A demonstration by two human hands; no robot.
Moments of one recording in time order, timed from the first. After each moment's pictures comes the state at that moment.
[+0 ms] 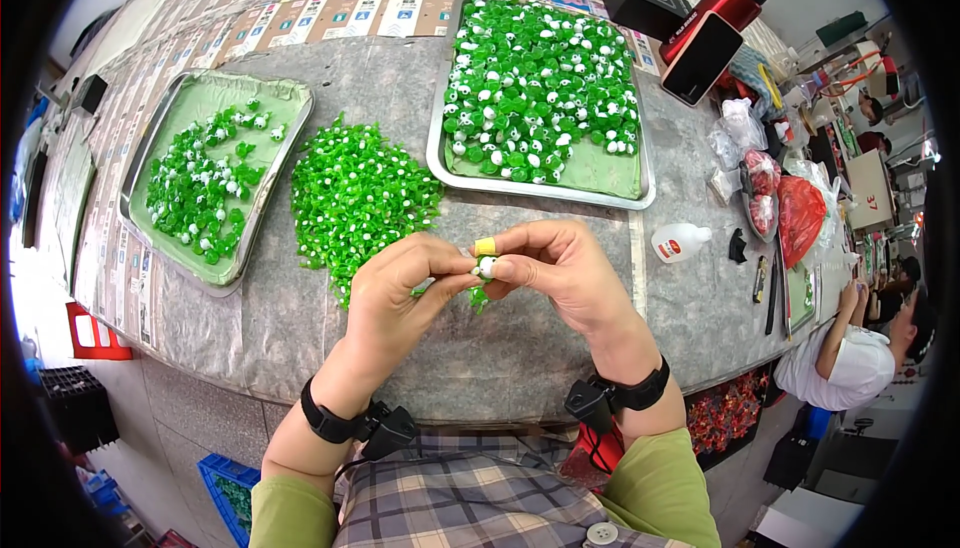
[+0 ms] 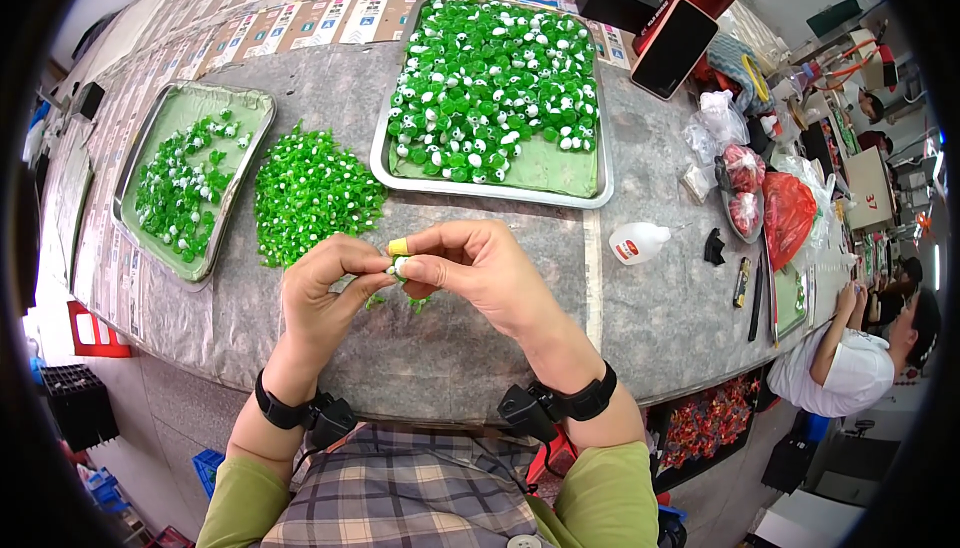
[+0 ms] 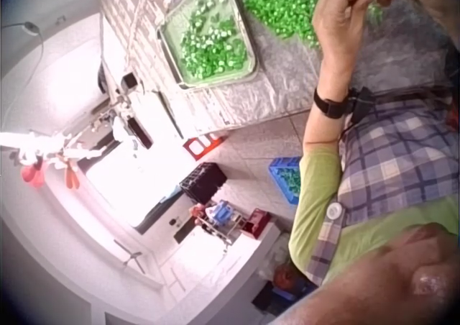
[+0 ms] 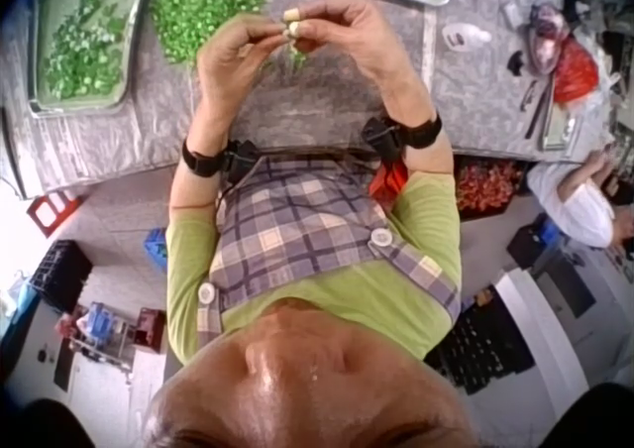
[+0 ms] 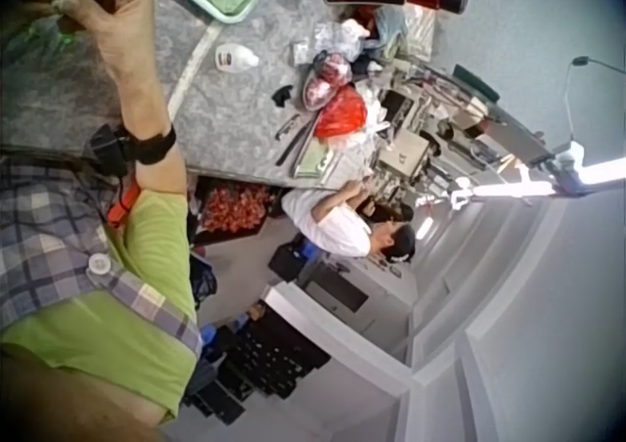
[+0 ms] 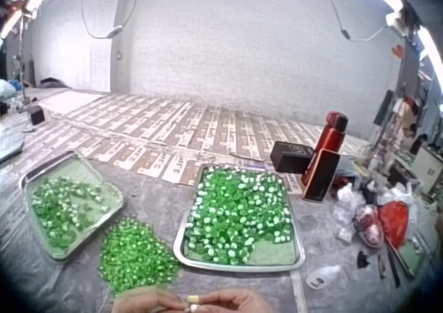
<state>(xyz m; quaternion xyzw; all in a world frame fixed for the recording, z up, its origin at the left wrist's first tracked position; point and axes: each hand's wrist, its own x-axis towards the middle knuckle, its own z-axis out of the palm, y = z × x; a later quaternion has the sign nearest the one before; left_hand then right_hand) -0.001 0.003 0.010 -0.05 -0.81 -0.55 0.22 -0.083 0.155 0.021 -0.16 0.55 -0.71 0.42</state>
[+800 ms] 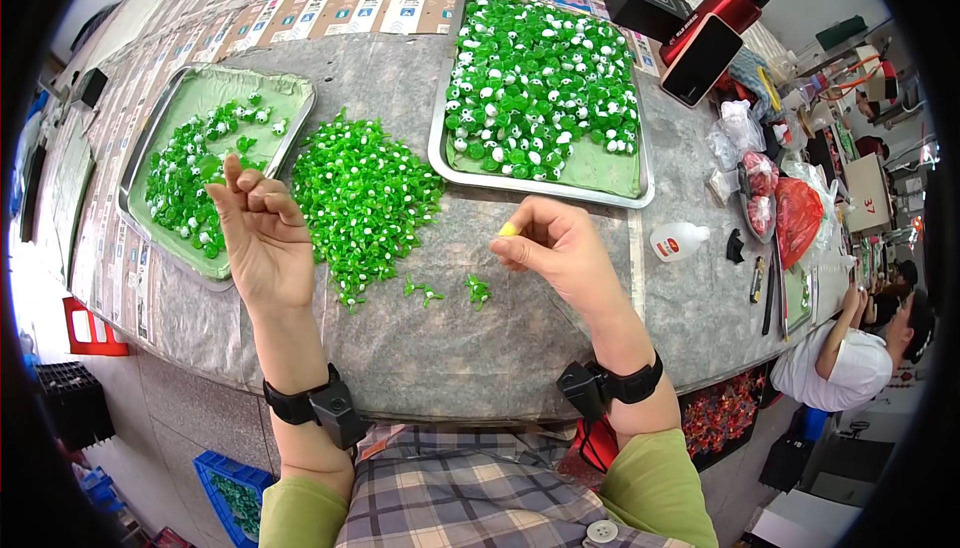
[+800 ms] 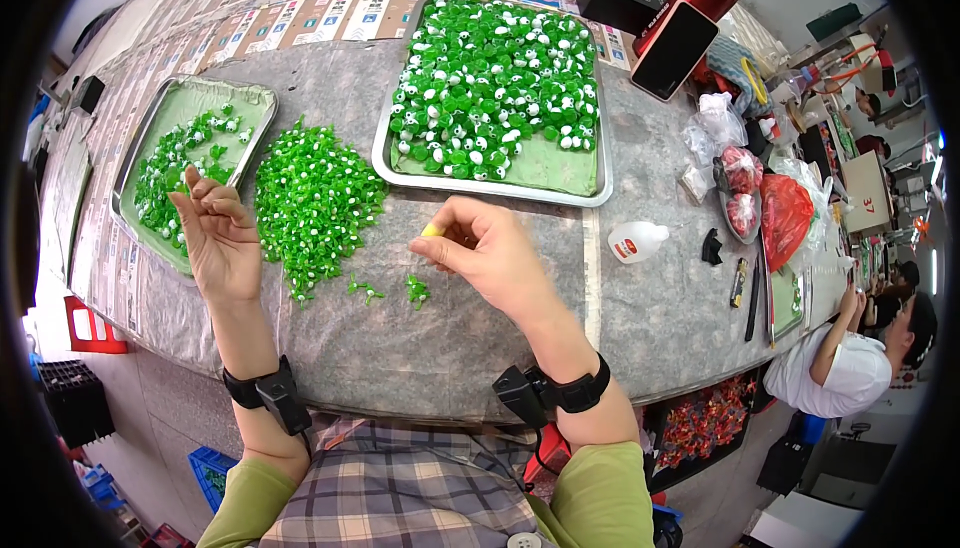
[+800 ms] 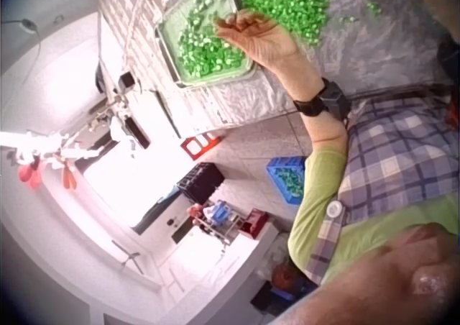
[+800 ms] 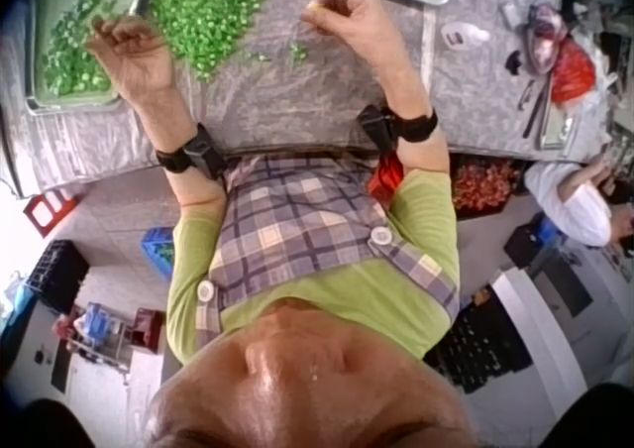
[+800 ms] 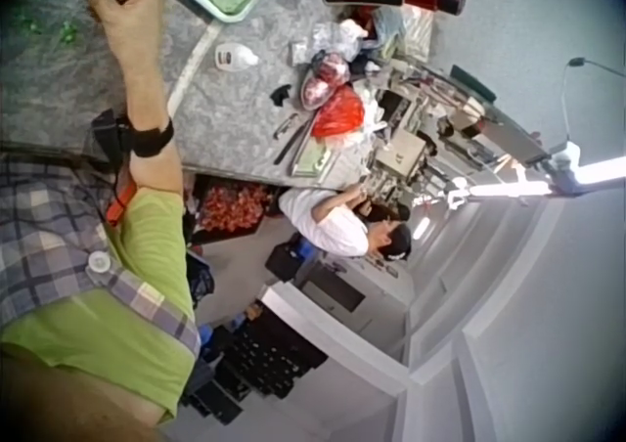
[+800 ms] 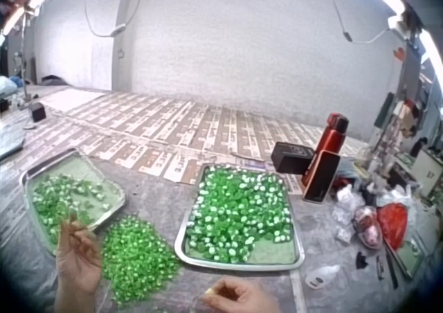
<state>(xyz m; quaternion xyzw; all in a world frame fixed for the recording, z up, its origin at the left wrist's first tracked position) 0.003 -0.079 0.005 0.03 -0.23 -0.91 0.34 -0.094 0.156 0.003 -0.20 0.67 -0.64 0.32</state>
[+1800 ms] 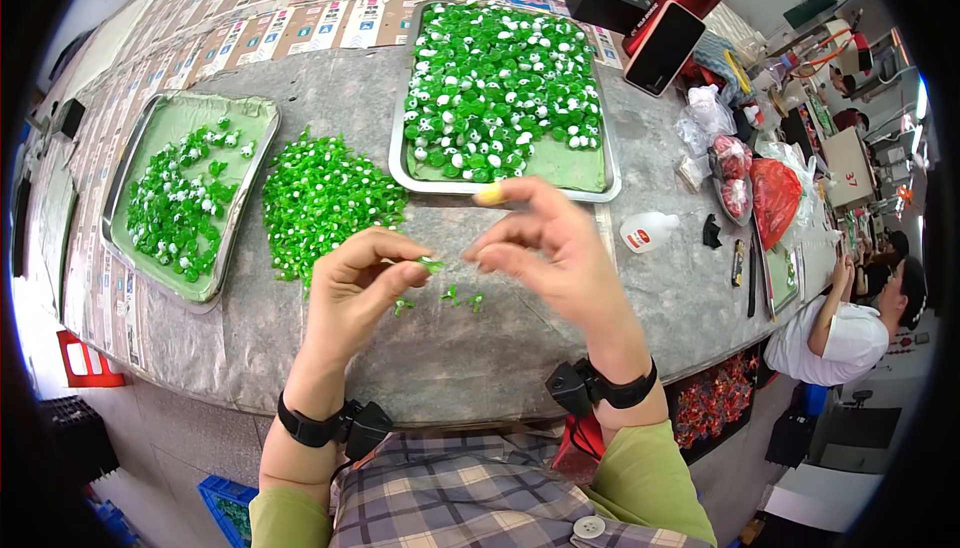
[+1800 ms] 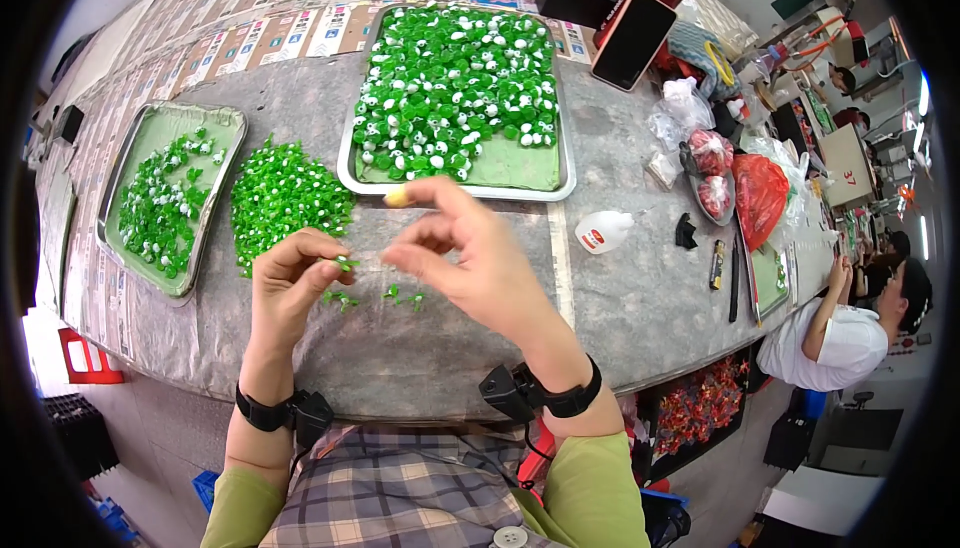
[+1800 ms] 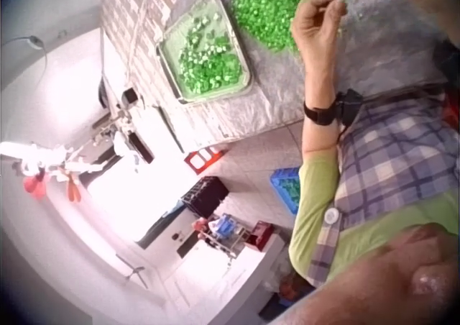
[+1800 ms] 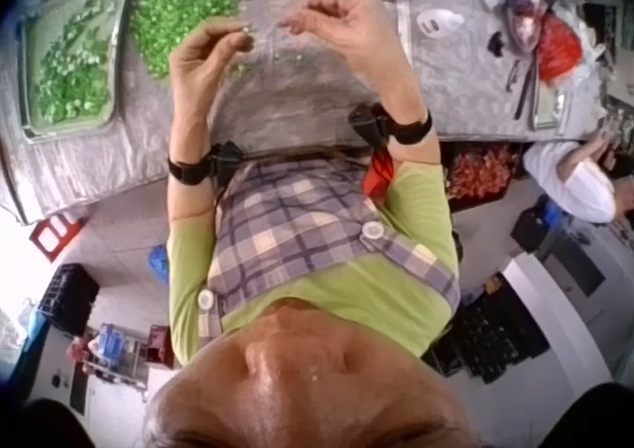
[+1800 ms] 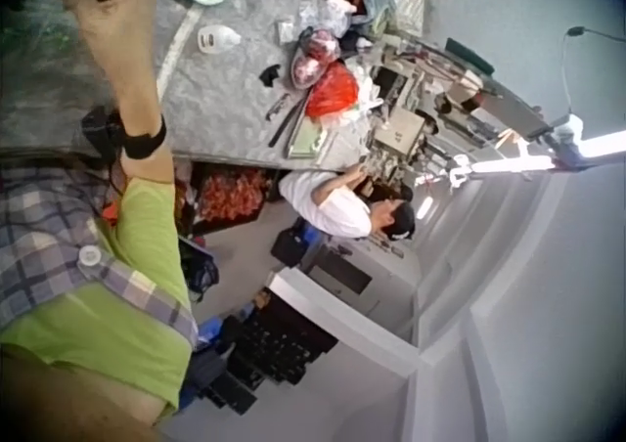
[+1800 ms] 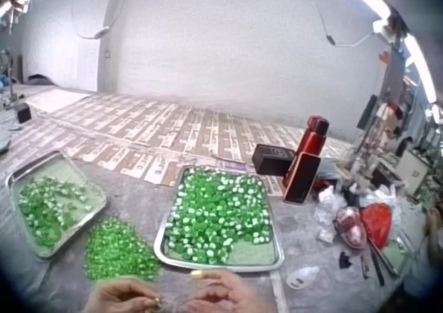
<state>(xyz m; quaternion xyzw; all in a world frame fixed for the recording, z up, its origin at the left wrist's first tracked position) 0.001 -0.007 0.006 0.00 -0.65 -0.75 0.10 -0.085 0.165 0.042 -0.24 0.67 -0.65 0.27</state>
